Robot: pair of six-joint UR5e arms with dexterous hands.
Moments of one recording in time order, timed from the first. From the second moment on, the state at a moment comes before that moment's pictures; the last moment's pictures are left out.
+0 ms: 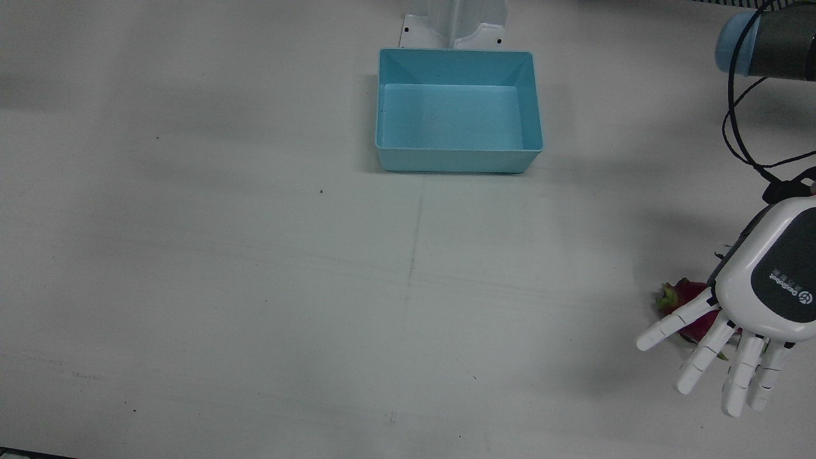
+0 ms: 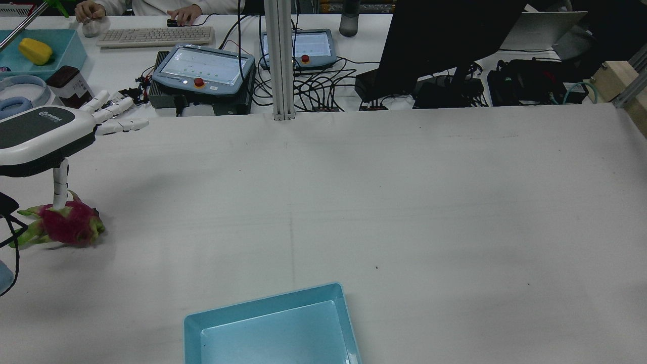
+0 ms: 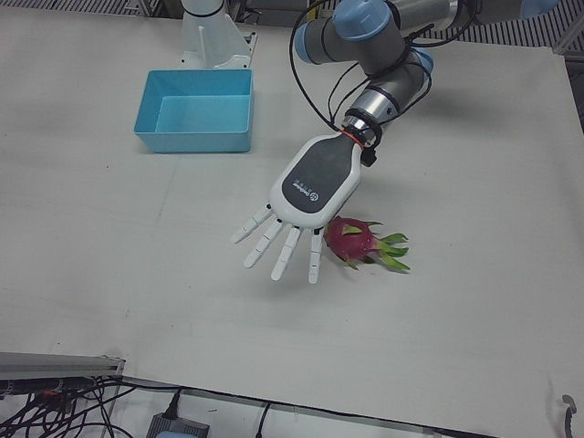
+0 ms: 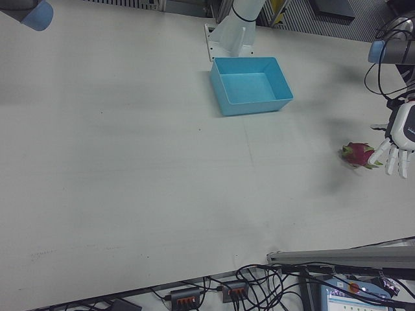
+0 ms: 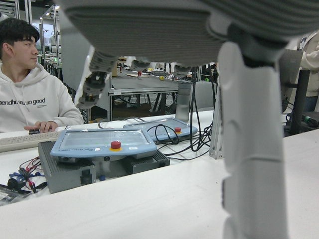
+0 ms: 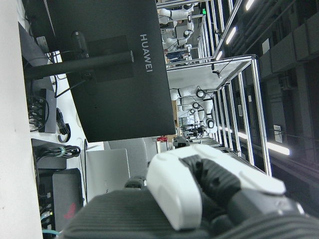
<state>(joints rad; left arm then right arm) -1.01 -1.89 -1.93 0.52 1.61 1.64 1.50 -1.64 1.68 -3.22 -1.55 0.16</state>
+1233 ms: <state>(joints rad) -0.93 -1.73 -1.64 0.21 1.54 1.67 1.50 -1.64 1.68 -3.22 -1.55 0.16</state>
